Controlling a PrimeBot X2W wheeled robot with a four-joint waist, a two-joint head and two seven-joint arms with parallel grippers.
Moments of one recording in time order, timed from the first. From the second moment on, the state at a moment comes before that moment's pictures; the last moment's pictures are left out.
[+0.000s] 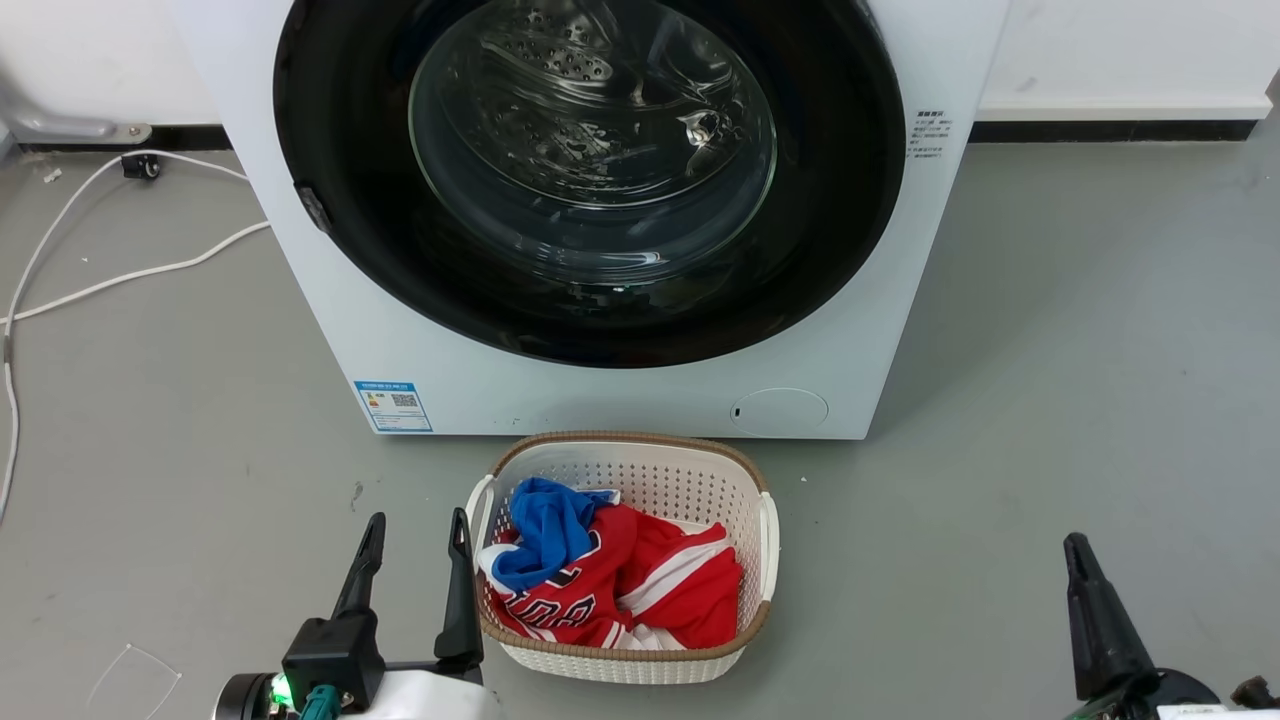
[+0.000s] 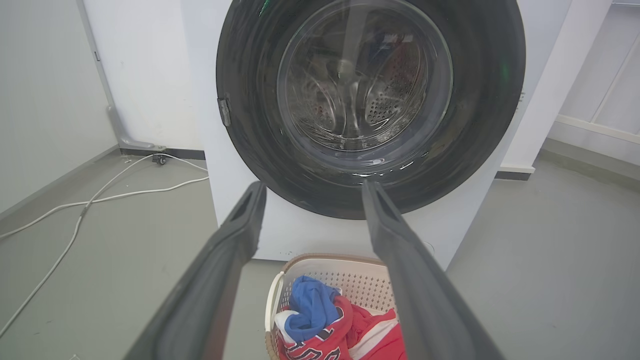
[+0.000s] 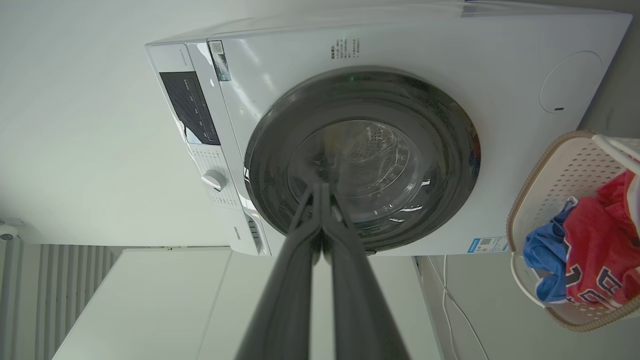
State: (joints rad) left arm 0.05 0.05 -0.12 0.08 -0.15 0.09 -0.26; right arm 0.20 -0.05 0.01 -0.12 1.69 0.13 -0.03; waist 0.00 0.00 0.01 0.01
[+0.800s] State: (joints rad) left arm -0.14 0.05 -0.12 0.03 -0.10 0.07 -0.26; right arm -0.32 -0.22 -0.31 0.10 1.72 0.13 0.13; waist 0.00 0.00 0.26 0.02
